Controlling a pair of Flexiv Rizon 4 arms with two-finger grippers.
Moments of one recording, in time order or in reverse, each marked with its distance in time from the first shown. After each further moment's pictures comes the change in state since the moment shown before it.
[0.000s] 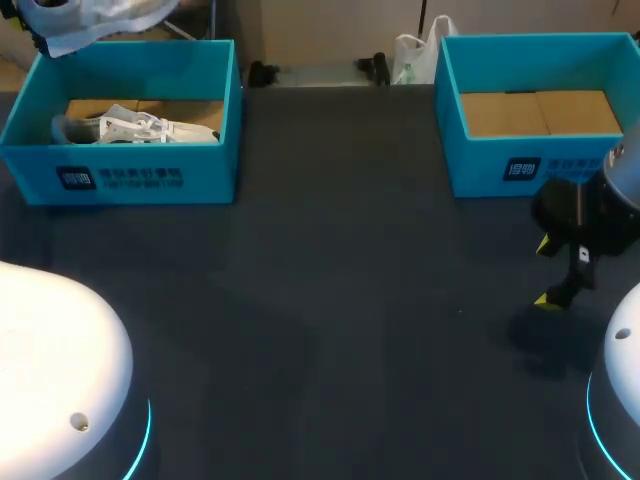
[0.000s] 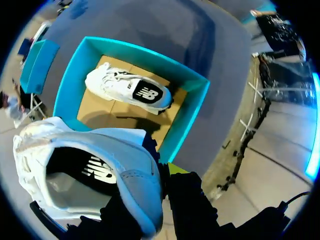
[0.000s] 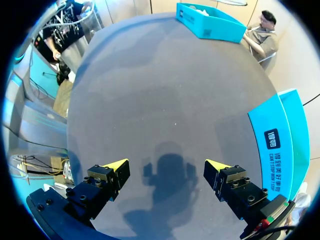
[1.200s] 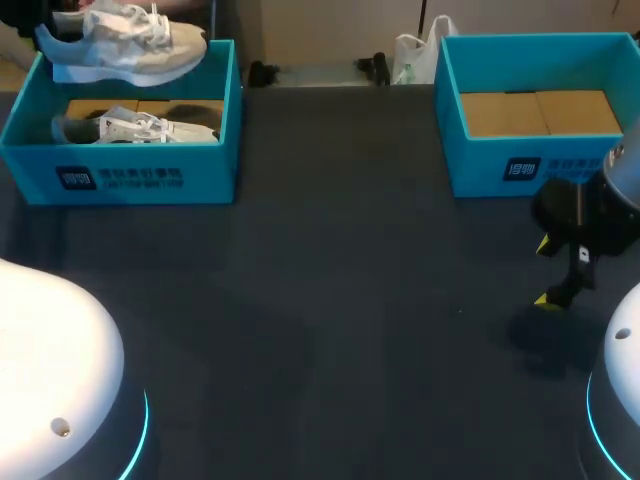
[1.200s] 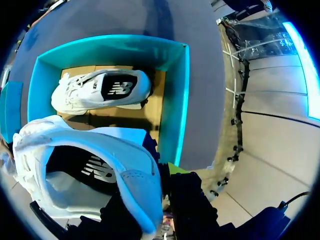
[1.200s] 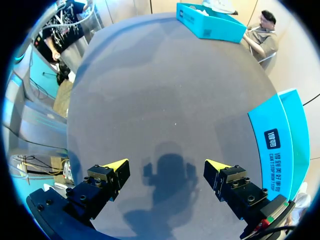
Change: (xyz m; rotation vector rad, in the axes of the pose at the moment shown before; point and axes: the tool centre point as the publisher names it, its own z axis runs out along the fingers) left arm -0.013 0.012 0.061 -0.025 0.101 0.340; right arm 0.000 0.000 0.000 0.000 0.000 0.000
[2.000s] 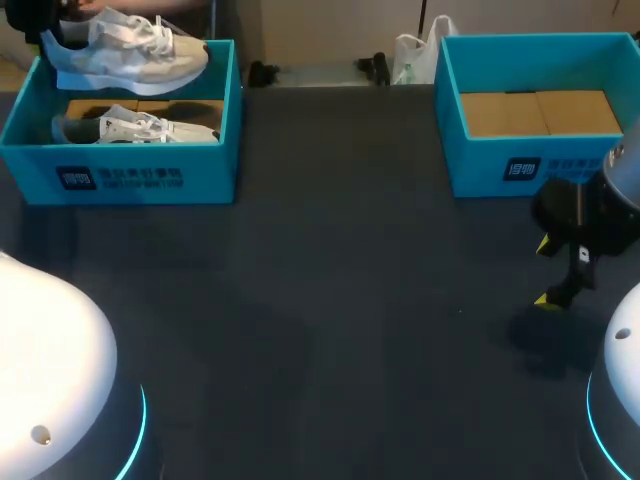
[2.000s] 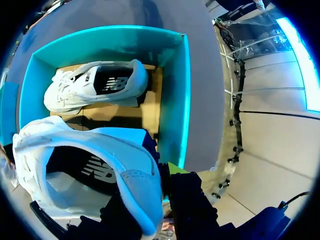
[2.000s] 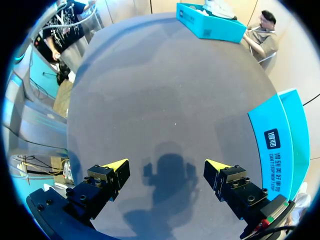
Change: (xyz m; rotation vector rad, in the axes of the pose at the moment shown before) left arm -0.004 0.011 0.028 0.052 0.025 0.031; right arm 0.000 0.000 0.000 0.000 0.000 0.000
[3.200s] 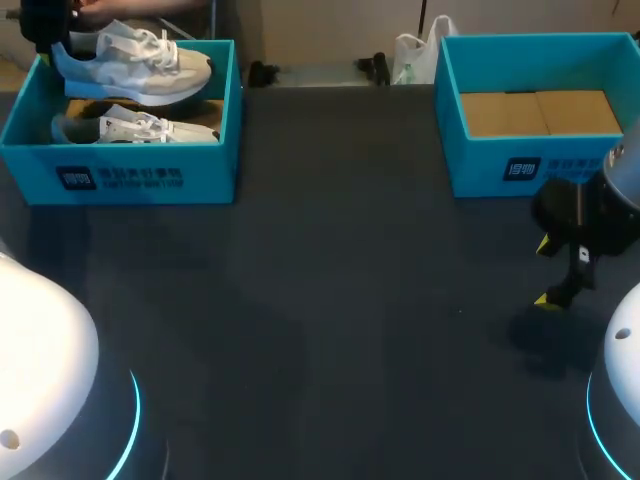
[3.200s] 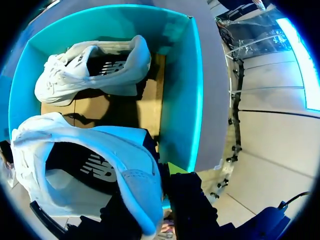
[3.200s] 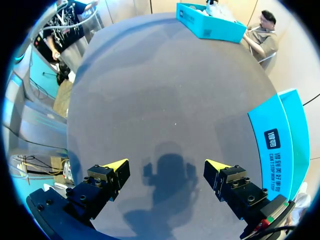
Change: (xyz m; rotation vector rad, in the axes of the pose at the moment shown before) left arm -0.008 0.018 0.032 -0.006 0.025 0.004; right arm 0.000 0.000 0.000 0.000 0.000 0.000
